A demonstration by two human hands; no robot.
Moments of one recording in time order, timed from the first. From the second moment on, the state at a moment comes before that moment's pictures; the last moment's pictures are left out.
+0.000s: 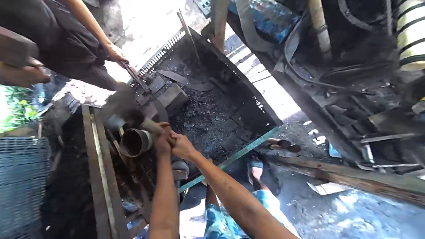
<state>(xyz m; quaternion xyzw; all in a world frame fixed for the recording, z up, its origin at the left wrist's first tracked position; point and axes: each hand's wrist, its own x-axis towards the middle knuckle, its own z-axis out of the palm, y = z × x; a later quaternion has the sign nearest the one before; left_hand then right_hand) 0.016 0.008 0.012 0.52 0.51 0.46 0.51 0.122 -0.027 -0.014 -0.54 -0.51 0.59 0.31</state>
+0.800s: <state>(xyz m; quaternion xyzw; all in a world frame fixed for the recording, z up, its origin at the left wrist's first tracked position) 0.026 -0.017 0.029 0.38 0.45 0.54 0.61 0.141 -0.054 0.014 -0.58 -0.56 0.56 0.20</state>
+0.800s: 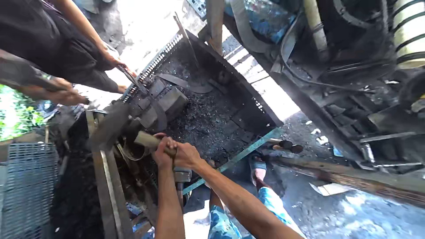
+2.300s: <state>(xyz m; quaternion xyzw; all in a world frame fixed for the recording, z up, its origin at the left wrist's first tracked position) 0.008 -0.040 0.313 0.71 0.23 0.51 0.41 0.121 -0.031 0.244 -0.36 -0.69 0.36 0.51</state>
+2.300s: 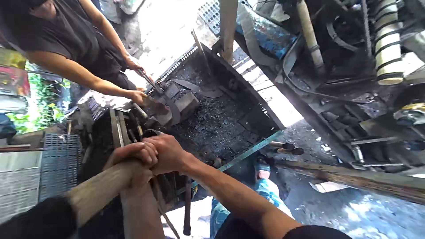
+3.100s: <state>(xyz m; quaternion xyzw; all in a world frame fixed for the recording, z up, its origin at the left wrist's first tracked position) 0.028 0.017 0.197 0.68 0.32 0.54 0.39 0.127 0.013 0.142 -0.44 -0.64 0.39 0.50</state>
